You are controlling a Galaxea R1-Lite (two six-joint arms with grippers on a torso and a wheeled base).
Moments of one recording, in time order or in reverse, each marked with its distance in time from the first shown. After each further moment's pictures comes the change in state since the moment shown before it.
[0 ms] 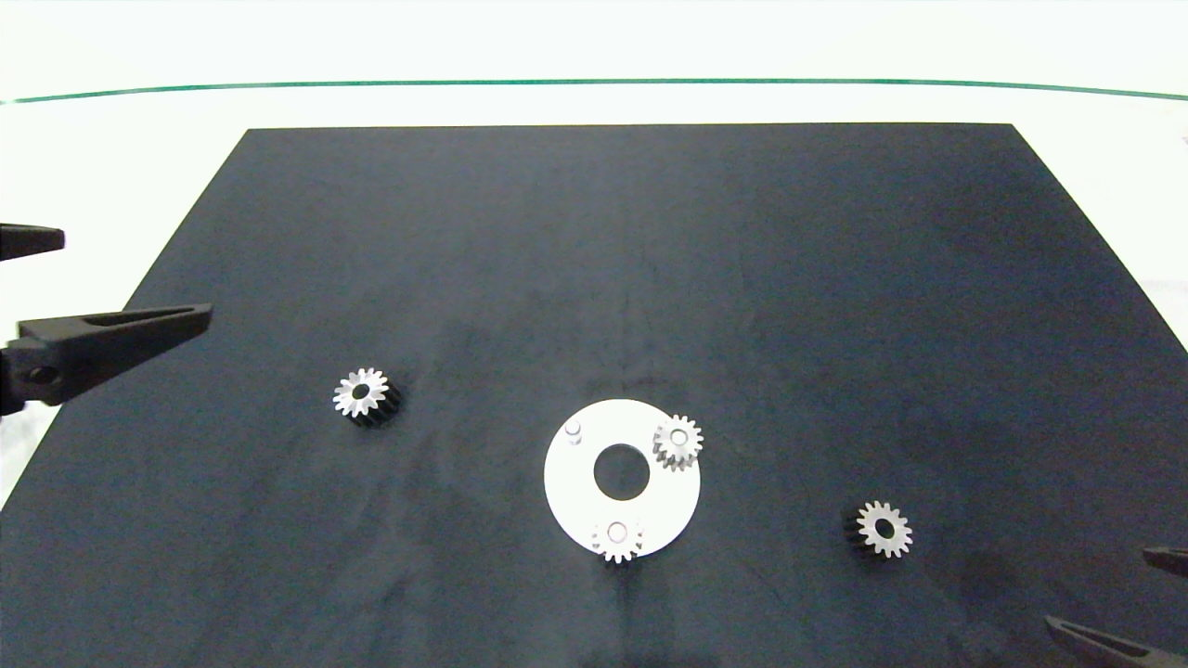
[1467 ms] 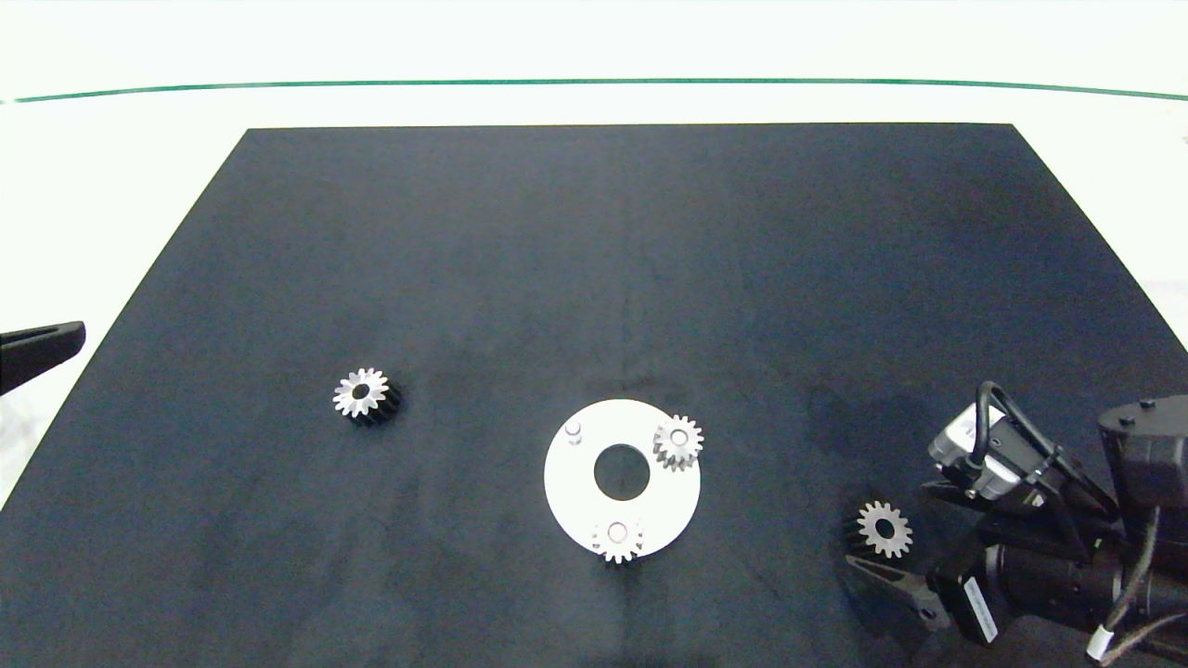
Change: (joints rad) left arm 0.035 -0.130 0.019 0.064 0.002 -0.013; right arm 0.202 0.460 0.071 -0.521 -0.048 -0.086
